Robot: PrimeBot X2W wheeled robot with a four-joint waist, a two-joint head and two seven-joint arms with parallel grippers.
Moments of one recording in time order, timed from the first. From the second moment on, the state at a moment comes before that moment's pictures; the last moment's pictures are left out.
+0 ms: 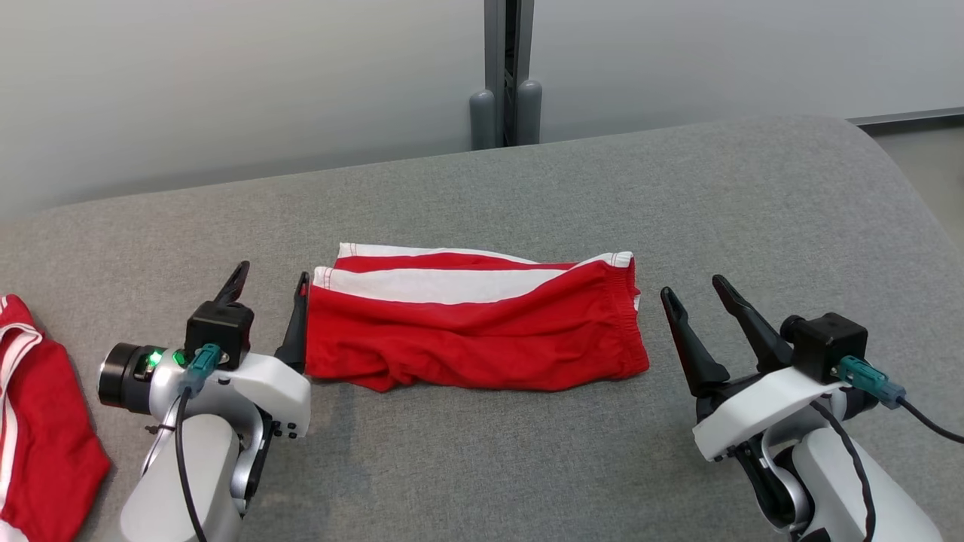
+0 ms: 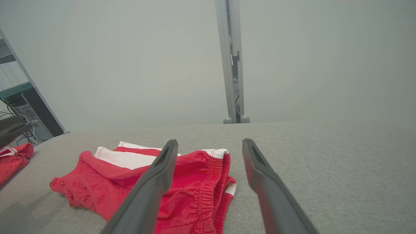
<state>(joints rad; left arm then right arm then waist) -0.46 0.22 -0.37 0.64 -0.24 0.09 -0.23 -0.37 -0.19 0.41 0.43 0.49 0.13 -0.24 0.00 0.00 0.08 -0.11</state>
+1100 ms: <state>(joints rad) -0.32 0.25 -0.26 0.42 -0.20 0.13 -0.10 -0.33 -0.17 0.37 0.39 0.47 0.13 -0.24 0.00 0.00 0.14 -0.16</state>
